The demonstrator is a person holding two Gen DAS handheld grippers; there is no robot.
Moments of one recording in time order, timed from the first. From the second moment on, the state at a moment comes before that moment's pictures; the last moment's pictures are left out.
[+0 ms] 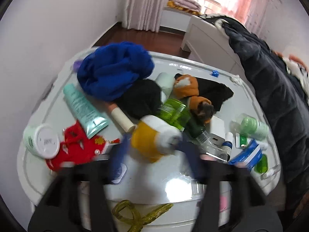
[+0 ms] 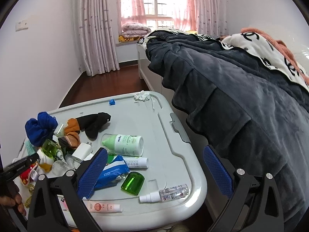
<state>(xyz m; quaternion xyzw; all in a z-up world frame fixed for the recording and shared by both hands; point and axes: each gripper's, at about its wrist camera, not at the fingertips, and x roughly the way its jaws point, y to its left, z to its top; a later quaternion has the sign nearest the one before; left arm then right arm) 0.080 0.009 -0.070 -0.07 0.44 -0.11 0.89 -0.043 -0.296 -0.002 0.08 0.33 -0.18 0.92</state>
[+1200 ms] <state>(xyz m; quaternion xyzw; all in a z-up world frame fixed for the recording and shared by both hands) 0.053 -0.004 -0.051 -0.04 0.42 -0.14 0.90 0.093 -0.258 -0.084 -0.10 0.45 0.00 0.89</state>
